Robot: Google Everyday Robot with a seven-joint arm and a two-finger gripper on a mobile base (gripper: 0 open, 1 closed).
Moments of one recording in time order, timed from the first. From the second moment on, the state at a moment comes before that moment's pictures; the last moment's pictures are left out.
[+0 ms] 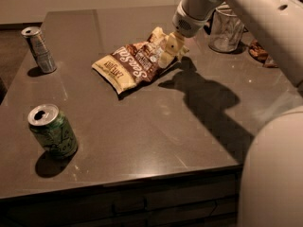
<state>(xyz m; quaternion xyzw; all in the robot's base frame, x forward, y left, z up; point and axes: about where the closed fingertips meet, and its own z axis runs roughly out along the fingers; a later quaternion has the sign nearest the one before) 0.701 -0.094 0.906 -0.49 0.84 0.02 0.23</state>
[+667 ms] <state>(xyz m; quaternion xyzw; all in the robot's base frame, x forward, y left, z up) 0.714 -0.082 0.890 -0.49 0.84 0.03 0.22</state>
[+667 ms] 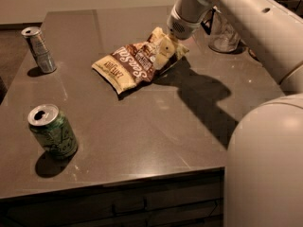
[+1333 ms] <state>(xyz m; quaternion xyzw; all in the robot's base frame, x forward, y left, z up) 0.717 -0.068 0.882 -0.51 0.84 0.05 0.20</state>
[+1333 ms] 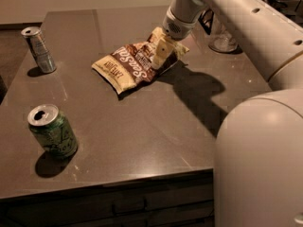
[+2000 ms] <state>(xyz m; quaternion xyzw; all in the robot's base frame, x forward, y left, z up) 0.697 -0.053 0.887 -0.53 0.82 0.08 0.20</state>
